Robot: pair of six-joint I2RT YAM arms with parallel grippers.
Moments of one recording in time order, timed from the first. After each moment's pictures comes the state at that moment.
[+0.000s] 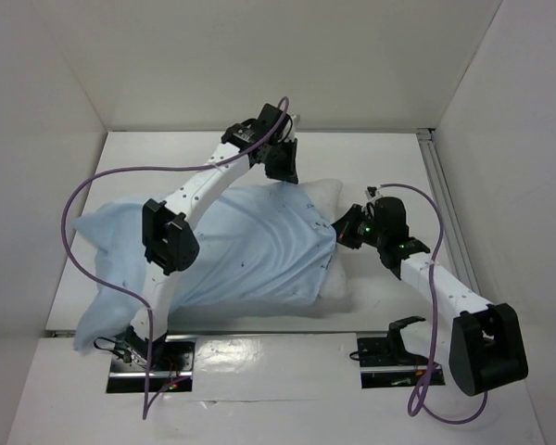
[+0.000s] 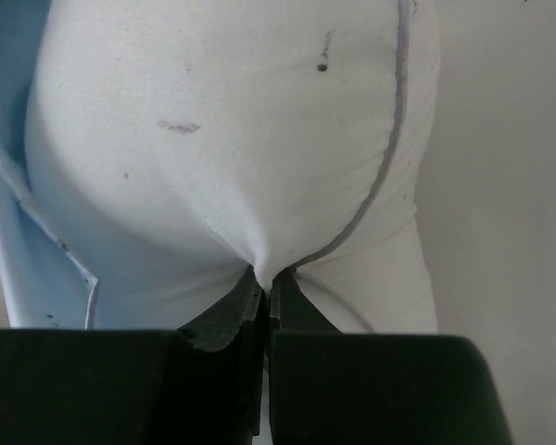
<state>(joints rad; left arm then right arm) -0.58 2.20 2.27 -0.95 0.19 -0.45 0.24 1.11 0.55 0.04 -0.46 0.84</state>
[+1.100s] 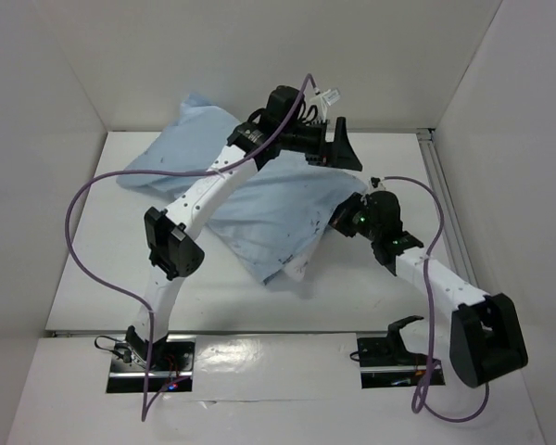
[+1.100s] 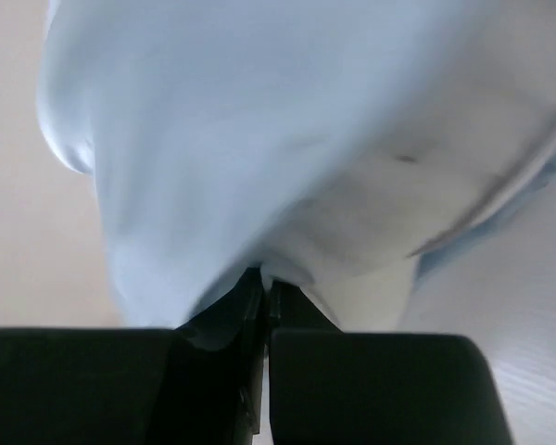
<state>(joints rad) -0.67 2.20 2.43 -0.58 0.73 -0.59 0.32 1.11 0.58 0.16 -0.27 0.96</state>
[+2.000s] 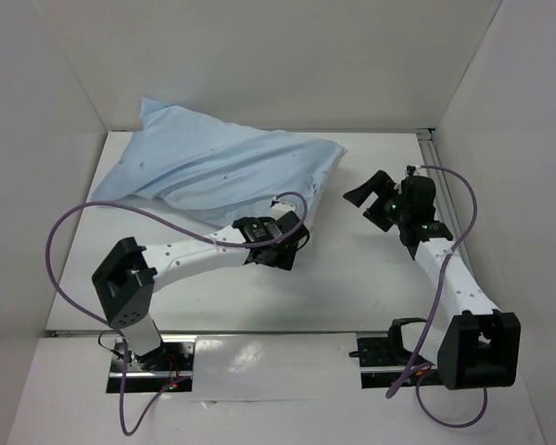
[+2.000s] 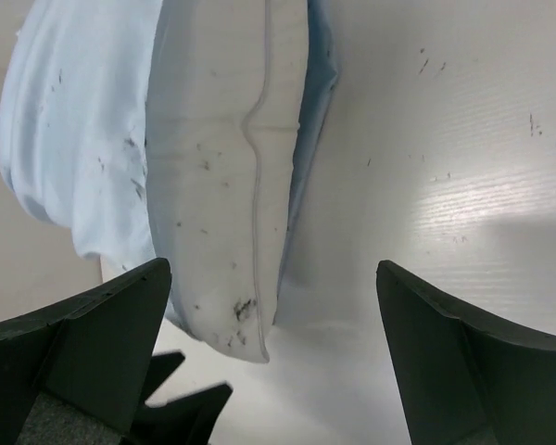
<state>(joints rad) -0.99 1.66 1.30 -0.76 -0.42 -0.65 0.02 1.13 0.75 -0.14 -0.33 0.79</state>
